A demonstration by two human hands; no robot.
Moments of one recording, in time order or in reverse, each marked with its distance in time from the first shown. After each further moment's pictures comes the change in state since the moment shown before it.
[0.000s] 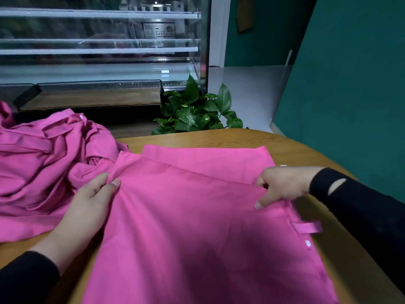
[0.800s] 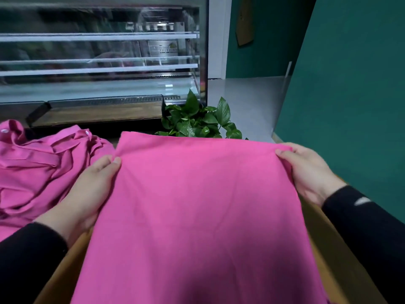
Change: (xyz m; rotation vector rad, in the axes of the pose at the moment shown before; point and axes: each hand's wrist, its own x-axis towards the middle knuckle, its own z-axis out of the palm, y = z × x) left_hand 0.031 0.054 -0.006 -0.434 -0.121 -0.178; right_hand -0.021 0.015 -0.005 1.358 0.796 -0.039
